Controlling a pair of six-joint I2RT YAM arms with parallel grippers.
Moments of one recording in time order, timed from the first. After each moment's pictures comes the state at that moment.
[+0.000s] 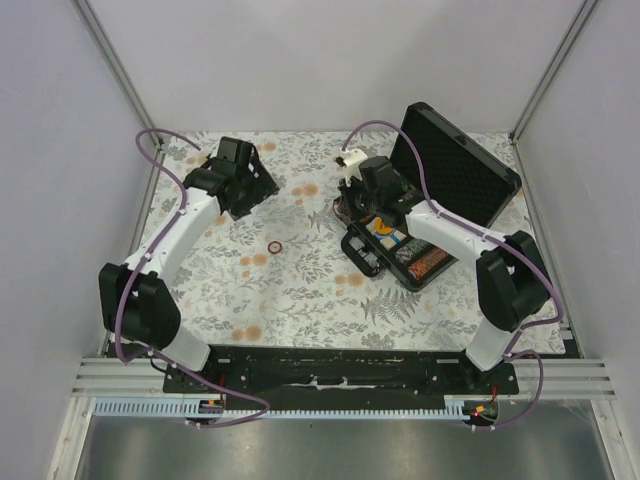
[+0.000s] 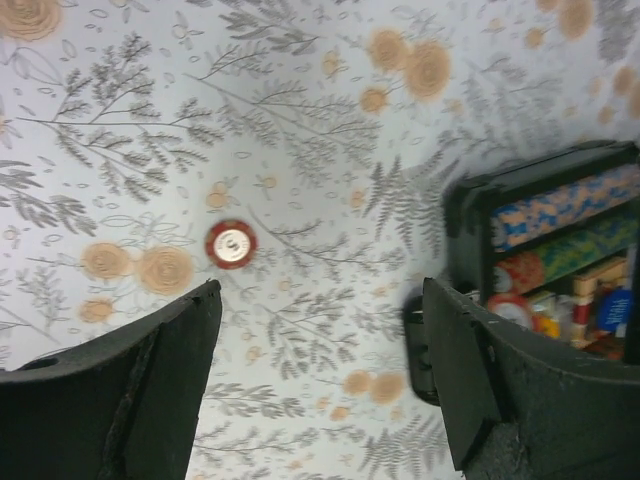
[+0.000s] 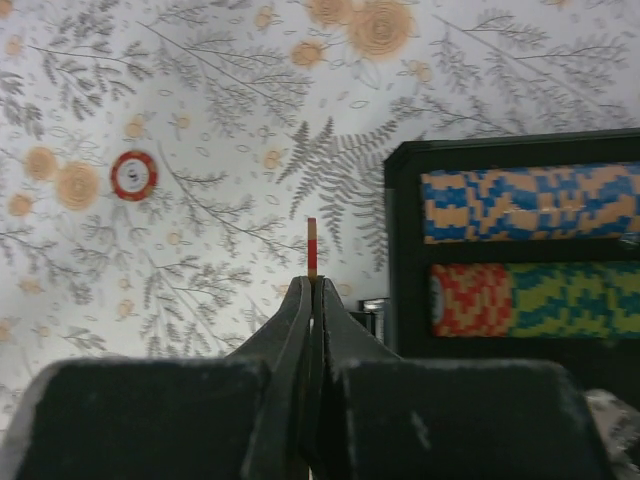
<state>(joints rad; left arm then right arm) -0.31 1.56 1.43 -0.74 -0.13 -0.87 0.60 1.73 1.26 -0.13 -0.14 0.12</state>
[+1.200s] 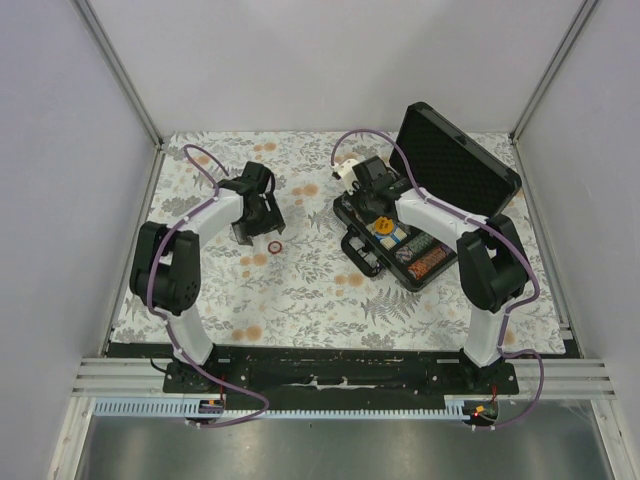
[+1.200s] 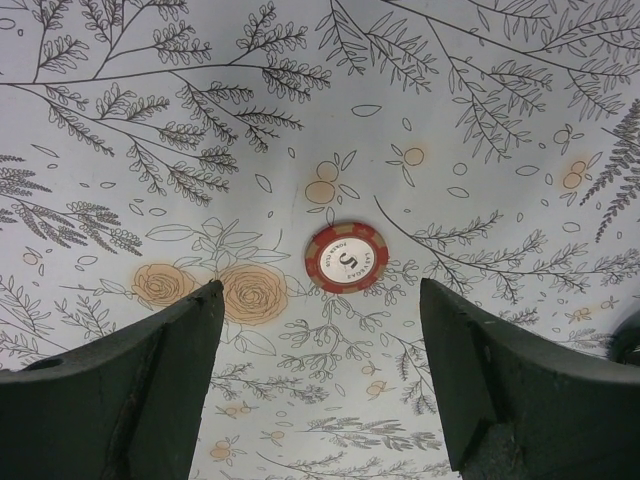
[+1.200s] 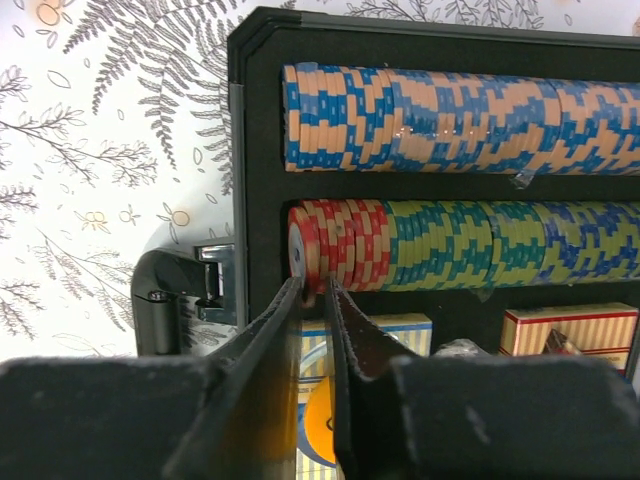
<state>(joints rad) -0.31 1.80 1.29 -0.70 -0.12 -0.66 0.55 1.89 1.42 -0.44 0.06 -0.21</state>
